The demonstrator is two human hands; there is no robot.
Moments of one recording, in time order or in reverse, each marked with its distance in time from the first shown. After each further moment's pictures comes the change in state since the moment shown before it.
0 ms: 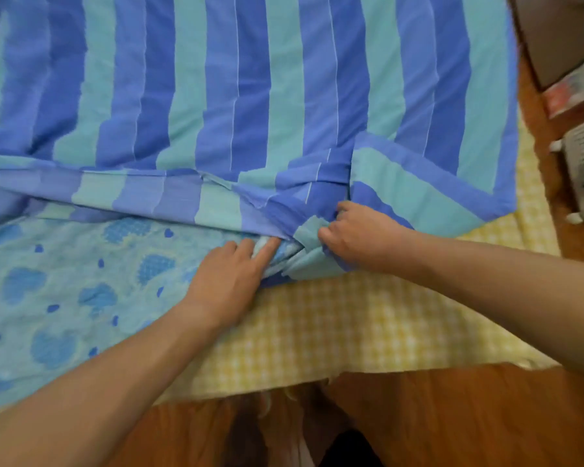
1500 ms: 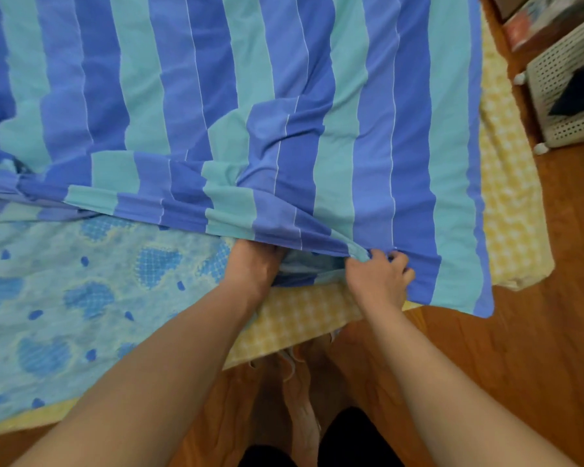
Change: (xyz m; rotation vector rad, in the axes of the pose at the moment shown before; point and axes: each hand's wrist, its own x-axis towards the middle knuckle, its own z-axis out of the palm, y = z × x) left_hand 0.002 0.036 0.058 -0.024 -0.413 0.125; right_hand -0.033 -0.160 0.072 1.287 -0.048 1.630
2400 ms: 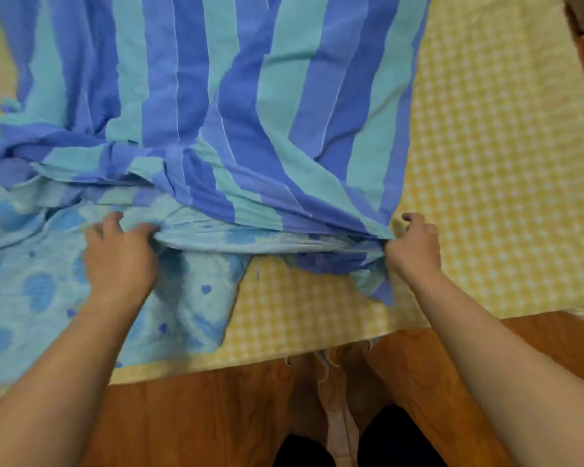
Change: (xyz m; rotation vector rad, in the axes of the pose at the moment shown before) left_hand -0.150 -0.189 0.004 -0.275 0.430 -0.828; right_hand 0.004 -0.062 -0.004 0.135 -0.007 -0.318
